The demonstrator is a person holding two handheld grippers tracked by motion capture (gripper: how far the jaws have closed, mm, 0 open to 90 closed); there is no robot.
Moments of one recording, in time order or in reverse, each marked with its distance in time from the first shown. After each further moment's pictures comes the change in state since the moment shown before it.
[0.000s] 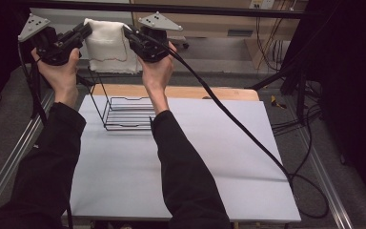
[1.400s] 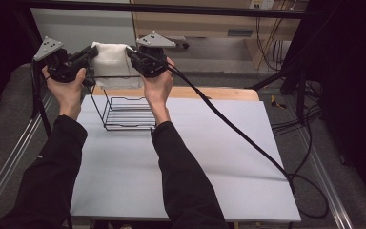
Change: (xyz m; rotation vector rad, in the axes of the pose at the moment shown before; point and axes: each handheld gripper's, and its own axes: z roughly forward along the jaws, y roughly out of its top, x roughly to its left) left arm 0.007 -0.051 -0.004 0.104 -0.012 0.000; right arm 0.003 -0.044 0.005 0.130 -0.016 -0.025
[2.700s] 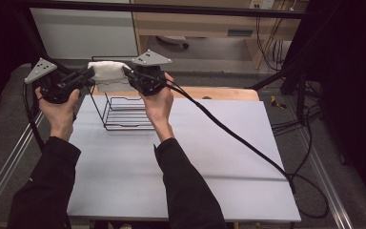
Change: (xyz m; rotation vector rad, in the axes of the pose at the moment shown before) left arm -0.008 -0.027 -0.045 0.055 -0.047 -0.032; right arm 0.027 -0.022 -0.025 0.061 0.056 -0.062
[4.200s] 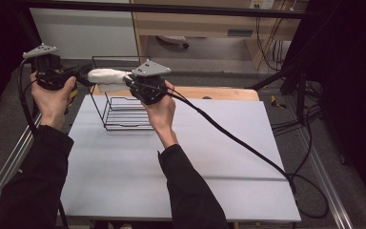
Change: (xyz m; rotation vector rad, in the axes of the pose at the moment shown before) left arm 0.002 0.036 0.009 0.222 -0.005 -0.044; right arm 0.006 -0.018 -0.005 0.053 0.030 -0.040
